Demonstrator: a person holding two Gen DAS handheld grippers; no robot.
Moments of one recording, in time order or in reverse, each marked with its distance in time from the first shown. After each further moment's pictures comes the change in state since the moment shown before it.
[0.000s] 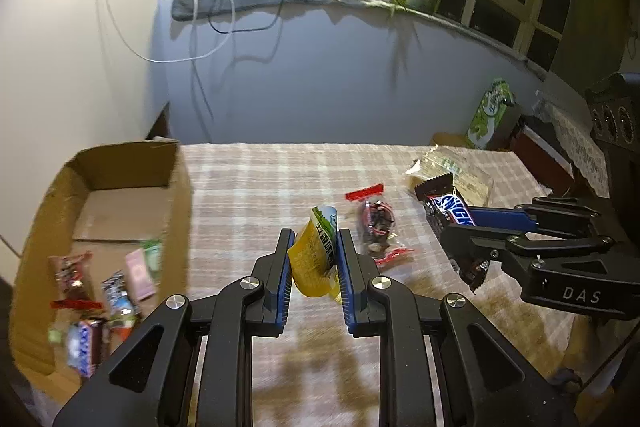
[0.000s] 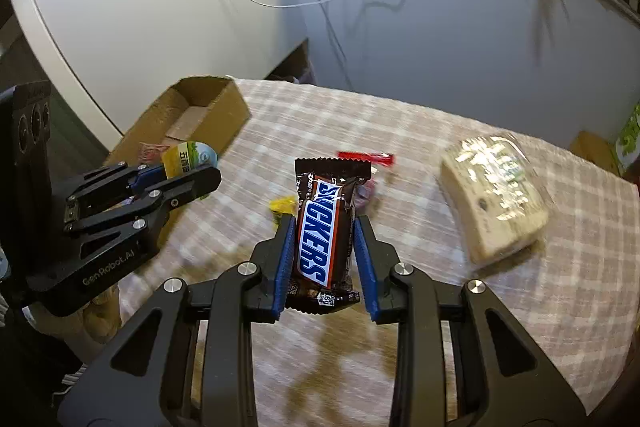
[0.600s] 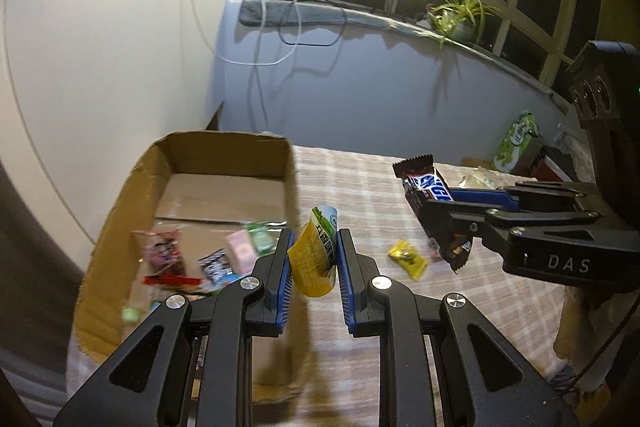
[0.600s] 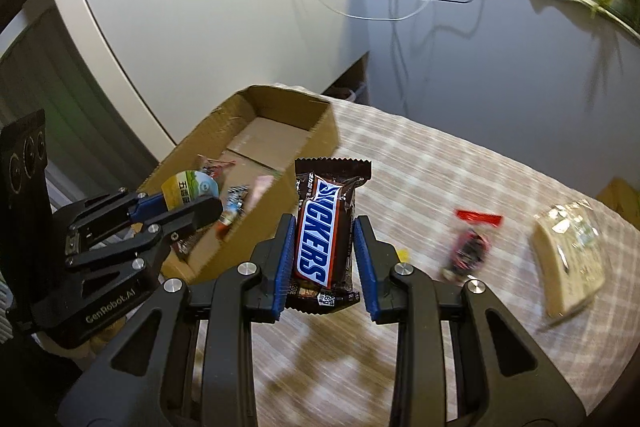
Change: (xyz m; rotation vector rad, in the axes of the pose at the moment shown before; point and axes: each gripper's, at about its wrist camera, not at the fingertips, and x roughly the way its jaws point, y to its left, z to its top) left arm -0.049 0.077 -0.016 -0.100 -0.049 0.072; right arm 0.030 0.100 0.038 -0.115 -0.008 0.083
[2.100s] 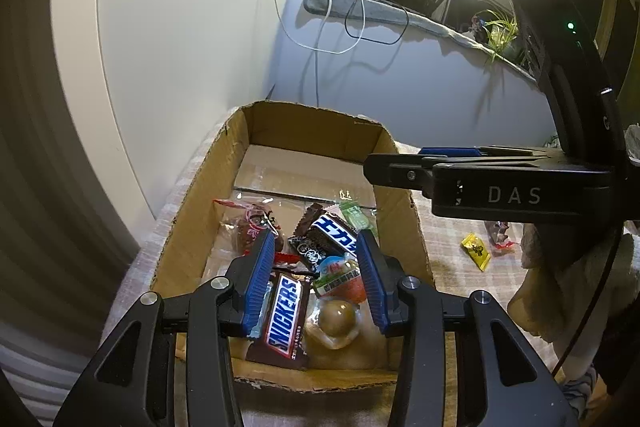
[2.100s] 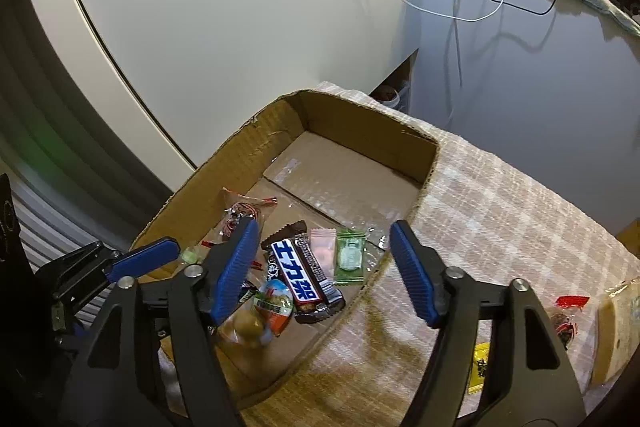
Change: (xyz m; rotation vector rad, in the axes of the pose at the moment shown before) left arm -0.005 0.076 -0.018 -0.113 0.013 0.070; right arm 0.098 0.065 0.053 -0.073 0.049 0.035
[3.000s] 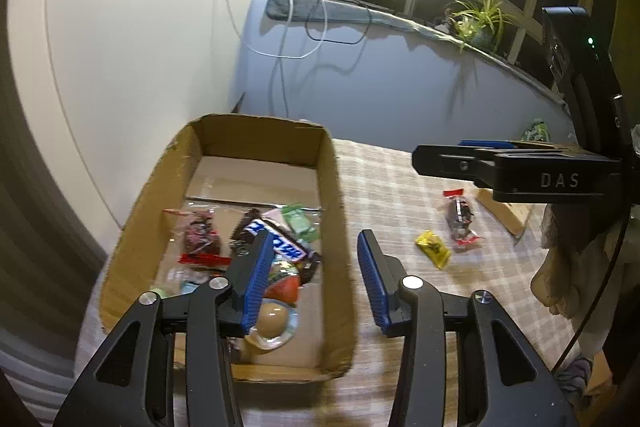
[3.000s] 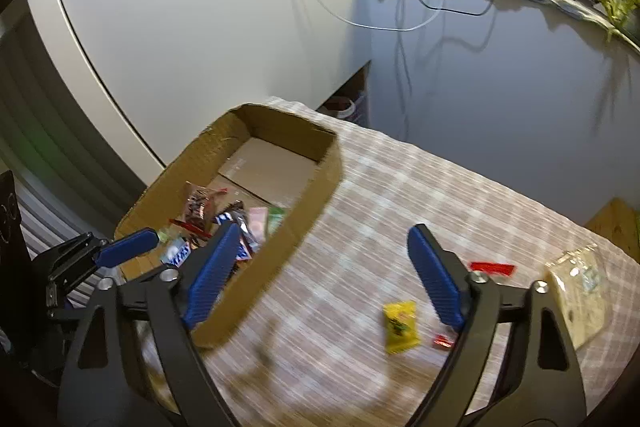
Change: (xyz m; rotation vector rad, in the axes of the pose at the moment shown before) left arm -0.006 -0.050 0.001 0.072 -0.008 -0.049; right arm -0.070 -0.058 -0.029 0.054 -0.058 -0.077
